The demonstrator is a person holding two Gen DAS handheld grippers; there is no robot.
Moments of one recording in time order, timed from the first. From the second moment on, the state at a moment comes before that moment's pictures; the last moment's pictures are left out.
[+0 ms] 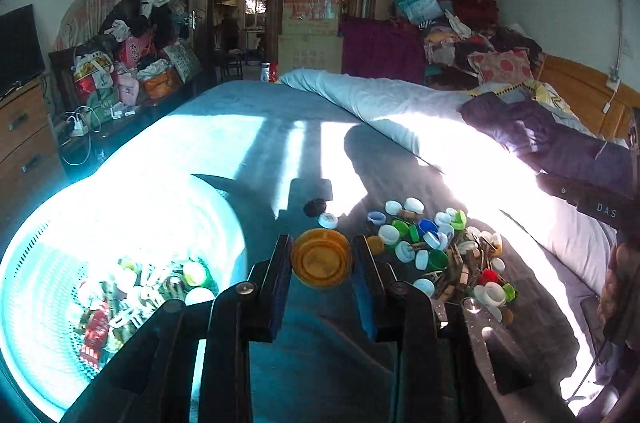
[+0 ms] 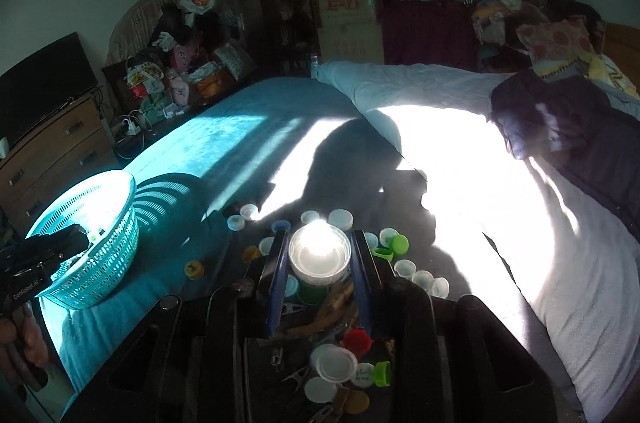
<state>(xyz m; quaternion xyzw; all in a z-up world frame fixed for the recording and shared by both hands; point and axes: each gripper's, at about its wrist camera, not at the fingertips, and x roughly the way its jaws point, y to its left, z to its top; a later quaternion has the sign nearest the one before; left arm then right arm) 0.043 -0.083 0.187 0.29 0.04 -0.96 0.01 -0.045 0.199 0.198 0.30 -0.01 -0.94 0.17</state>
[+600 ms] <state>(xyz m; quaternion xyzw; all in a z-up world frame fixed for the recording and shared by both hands) 0.073 -0.253 0.249 0.31 0.05 -0.94 0.13 -0.033 -0.022 0.260 0.30 0.06 -0.89 0.34</state>
